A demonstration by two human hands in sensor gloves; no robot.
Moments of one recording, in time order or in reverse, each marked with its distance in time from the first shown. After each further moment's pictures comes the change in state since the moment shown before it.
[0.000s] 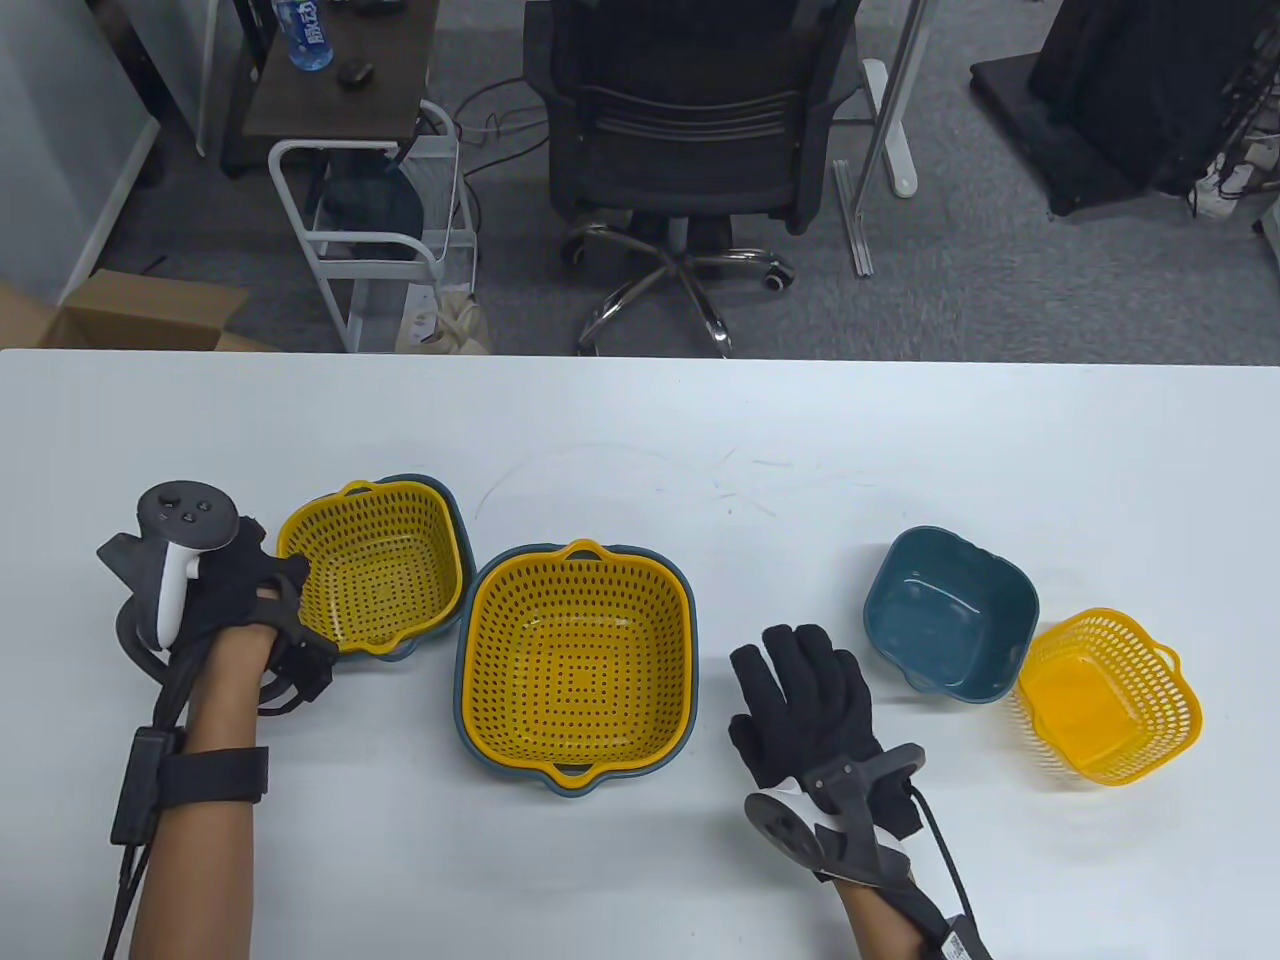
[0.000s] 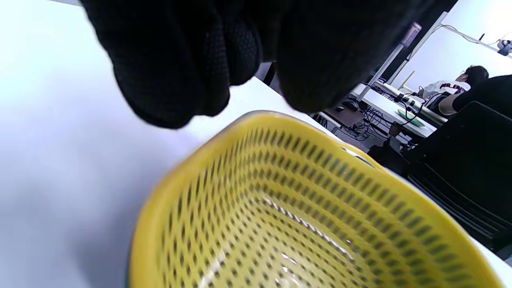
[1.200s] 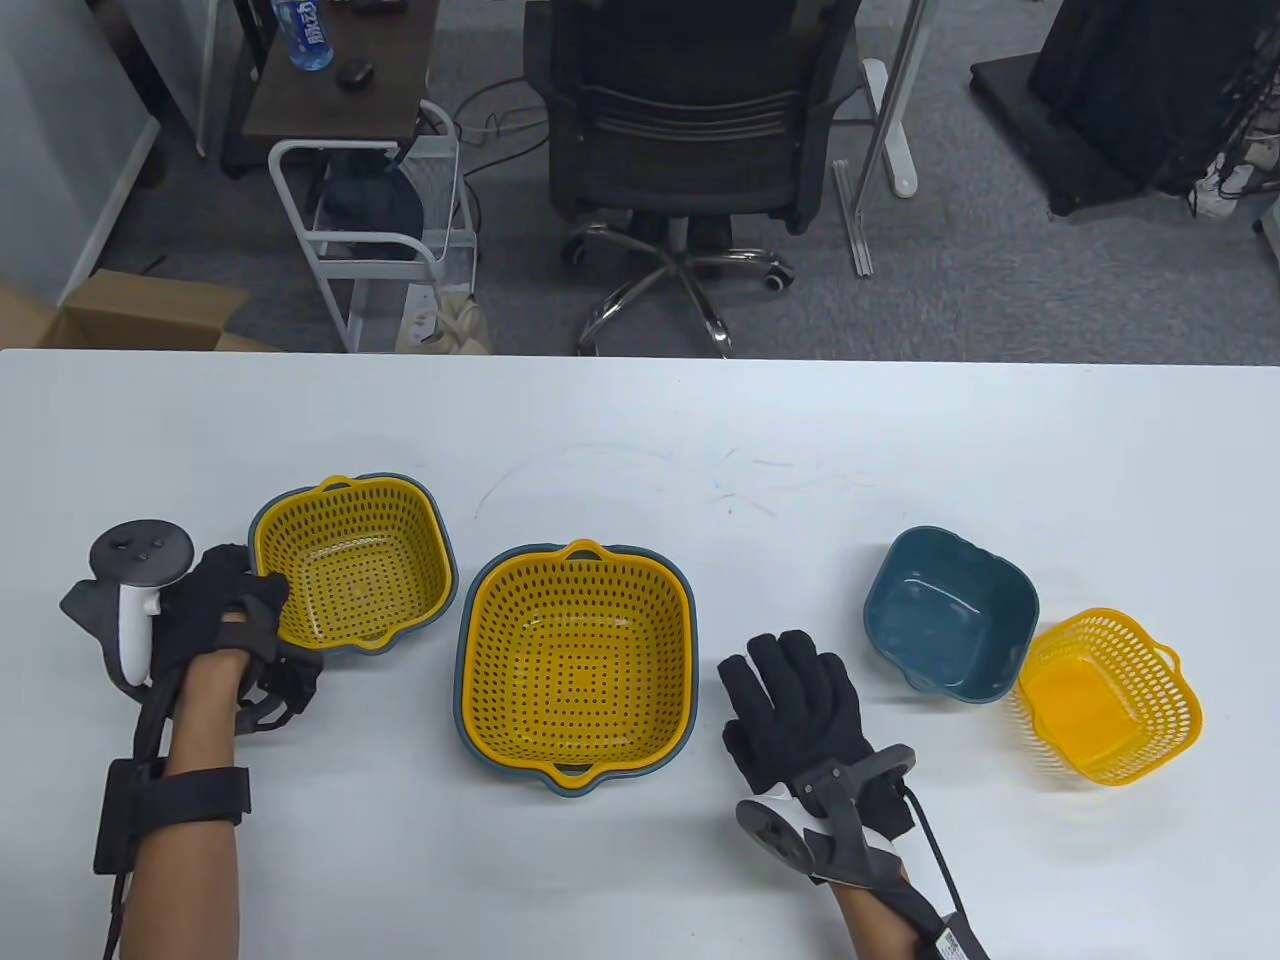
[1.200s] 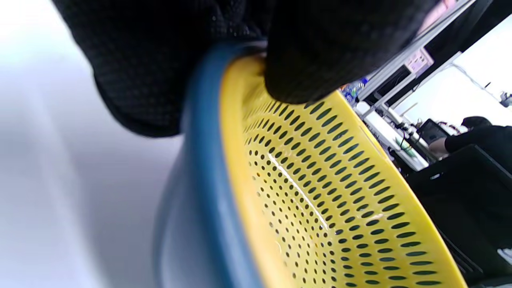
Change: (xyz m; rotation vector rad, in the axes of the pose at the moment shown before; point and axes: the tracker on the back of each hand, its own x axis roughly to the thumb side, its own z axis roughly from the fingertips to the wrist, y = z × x) left_hand -0.043 -0.001 -0.011 -0.001 0.015 0.226; right_hand 0.007 0.002 0.000 0.009 -0.036 0.016
